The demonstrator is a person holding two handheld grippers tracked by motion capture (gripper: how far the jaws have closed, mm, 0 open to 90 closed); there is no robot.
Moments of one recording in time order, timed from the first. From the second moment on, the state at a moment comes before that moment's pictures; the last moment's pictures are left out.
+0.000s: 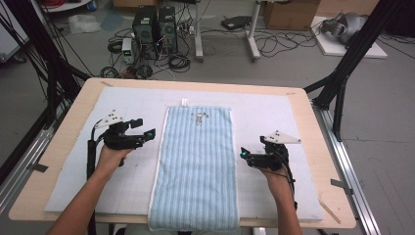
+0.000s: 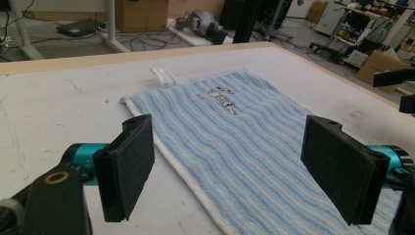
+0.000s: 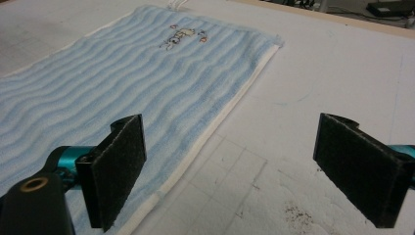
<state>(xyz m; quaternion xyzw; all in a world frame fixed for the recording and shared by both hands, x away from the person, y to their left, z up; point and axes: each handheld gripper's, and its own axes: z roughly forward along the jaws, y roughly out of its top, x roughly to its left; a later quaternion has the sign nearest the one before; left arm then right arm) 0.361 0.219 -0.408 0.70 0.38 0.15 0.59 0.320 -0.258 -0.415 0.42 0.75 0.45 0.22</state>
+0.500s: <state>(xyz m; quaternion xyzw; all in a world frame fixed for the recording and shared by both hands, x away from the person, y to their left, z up) 0.386 0.210 -0.403 0.70 0.40 0.15 0.58 0.320 -0.258 -0.415 0.42 0.76 0.45 0.22</state>
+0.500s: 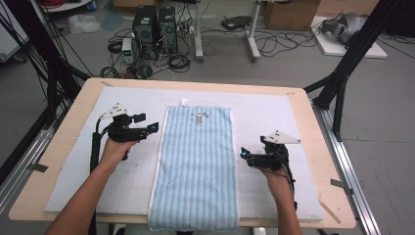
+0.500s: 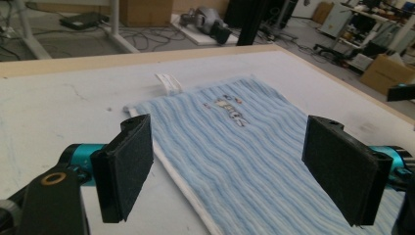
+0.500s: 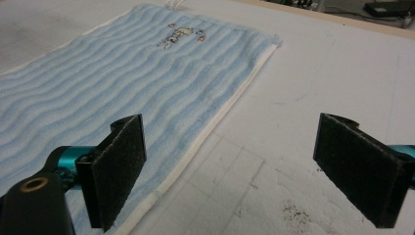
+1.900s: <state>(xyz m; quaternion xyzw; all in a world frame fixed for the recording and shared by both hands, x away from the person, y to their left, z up) 0.443 0.147 -0.451 0.78 0.43 0.20 0.40 0.358 -0.226 -0.426 0.44 0.78 0.40 0.19</state>
